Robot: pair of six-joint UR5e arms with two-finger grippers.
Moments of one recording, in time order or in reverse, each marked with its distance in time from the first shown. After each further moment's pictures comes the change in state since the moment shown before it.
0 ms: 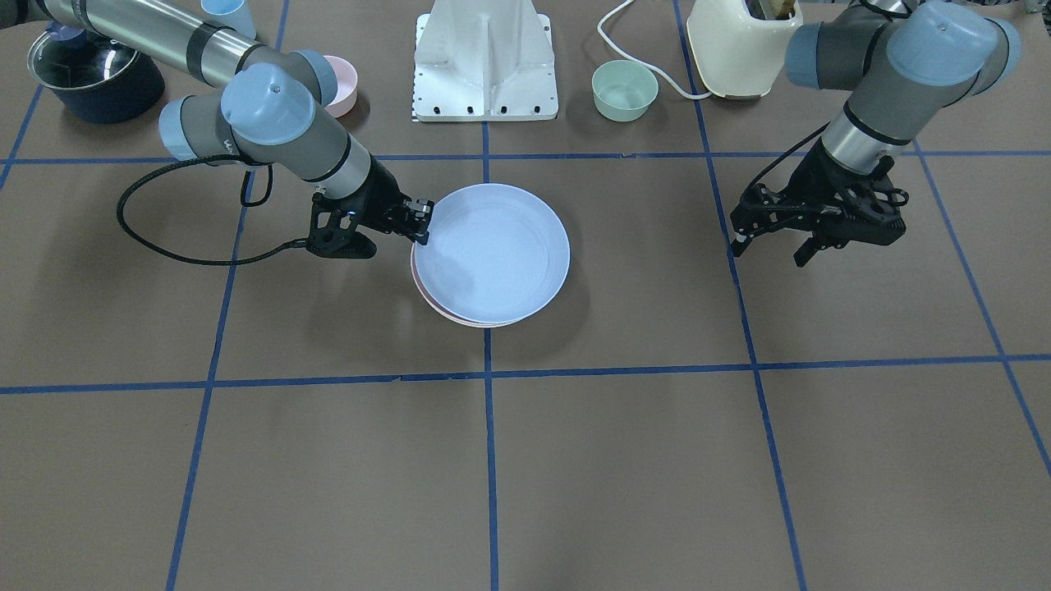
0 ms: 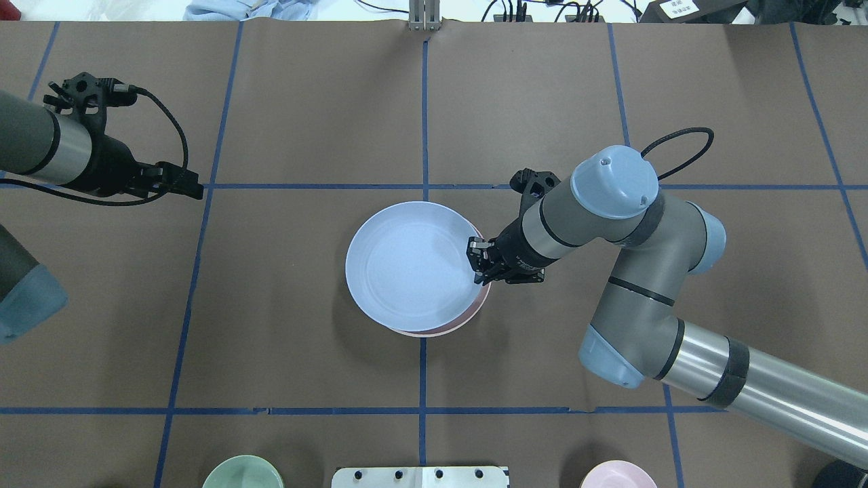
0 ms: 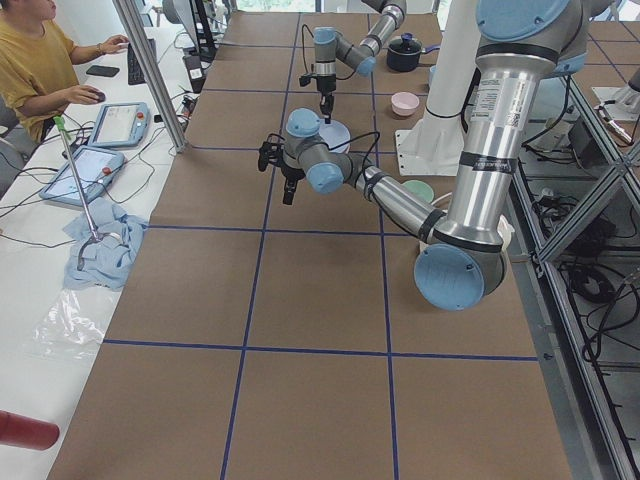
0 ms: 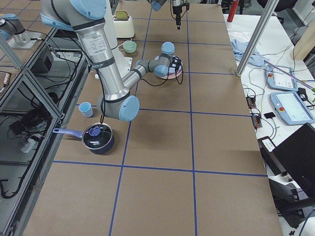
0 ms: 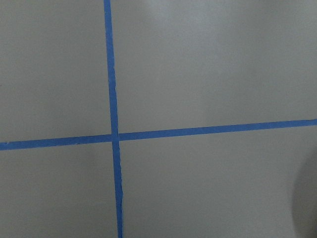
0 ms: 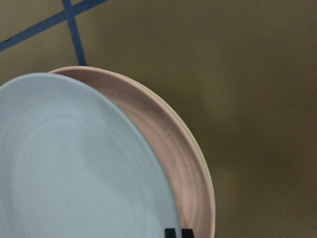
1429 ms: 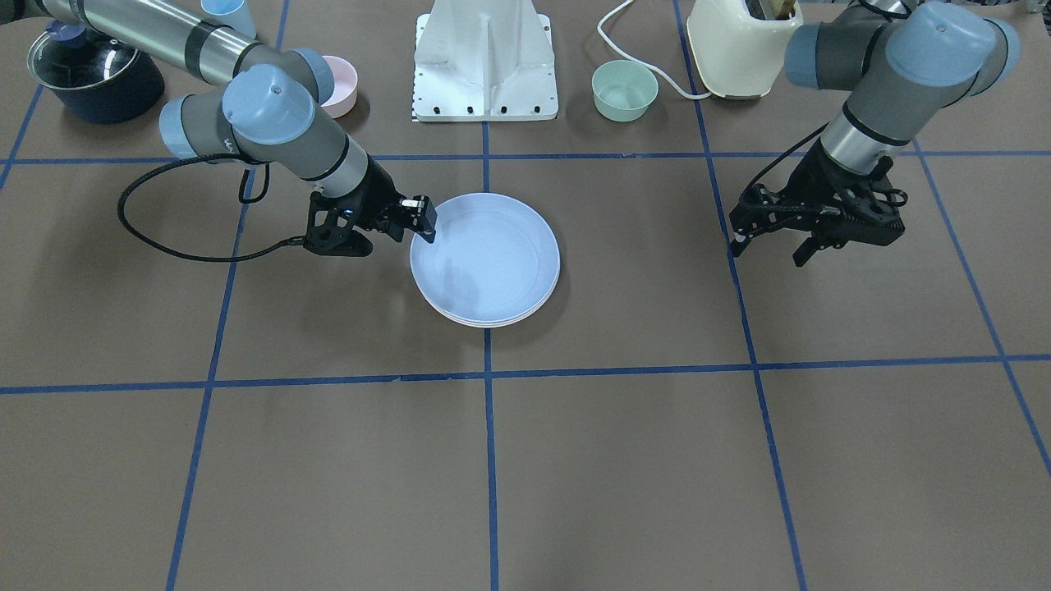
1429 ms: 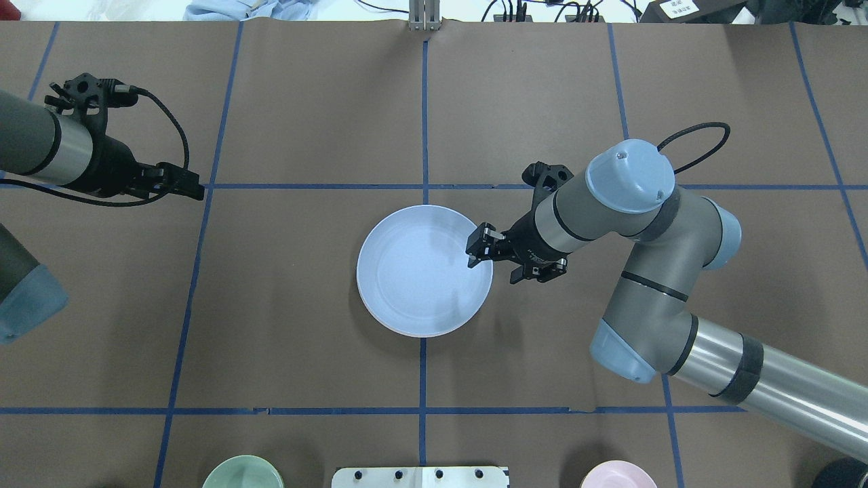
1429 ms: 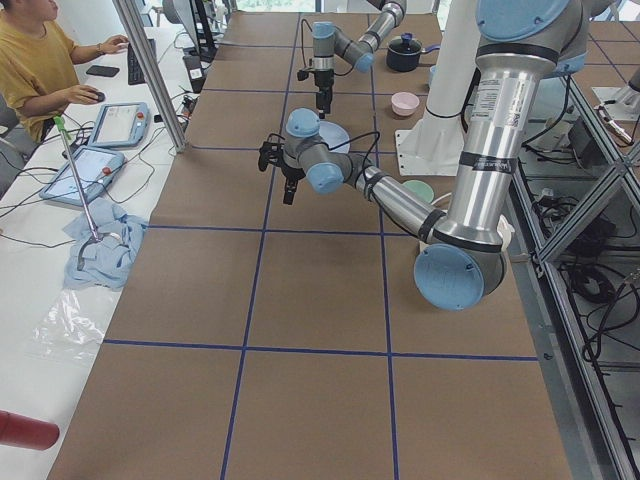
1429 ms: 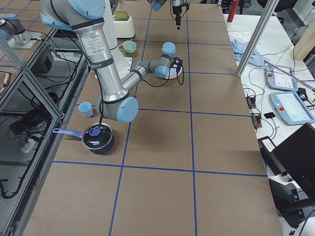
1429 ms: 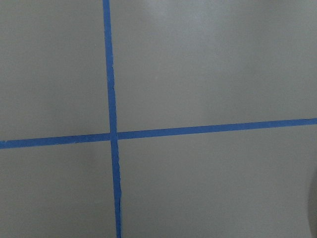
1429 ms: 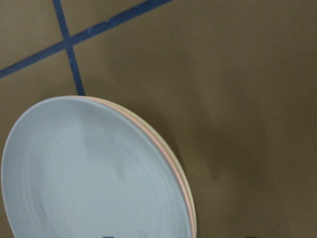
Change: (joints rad) left arm -0.001 0.000 0.000 -0.001 -0.006 0.002; right arm 0.047 -0.034 0.032 -0.004 0.005 -0.001
